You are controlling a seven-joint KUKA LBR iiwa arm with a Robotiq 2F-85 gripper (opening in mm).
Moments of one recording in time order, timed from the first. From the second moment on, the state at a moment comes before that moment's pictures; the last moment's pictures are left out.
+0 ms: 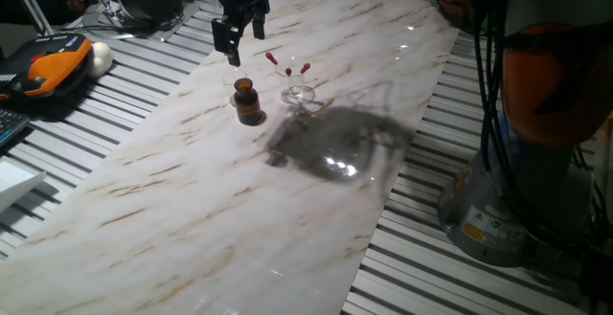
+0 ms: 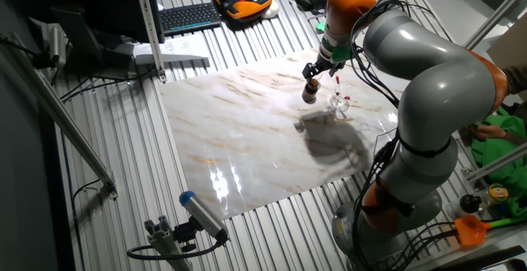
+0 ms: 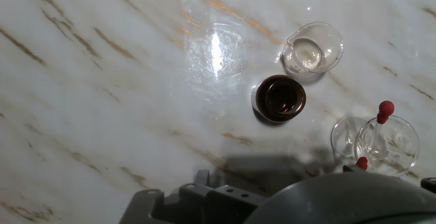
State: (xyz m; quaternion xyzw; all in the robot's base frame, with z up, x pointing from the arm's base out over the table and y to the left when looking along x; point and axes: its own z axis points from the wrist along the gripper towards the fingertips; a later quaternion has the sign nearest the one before) arm 0.515 0.001 0.236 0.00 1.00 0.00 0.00
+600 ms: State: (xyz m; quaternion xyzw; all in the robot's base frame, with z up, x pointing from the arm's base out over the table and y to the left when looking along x) arm 0.515 0.000 0.236 -0.07 0.99 -0.05 -0.09
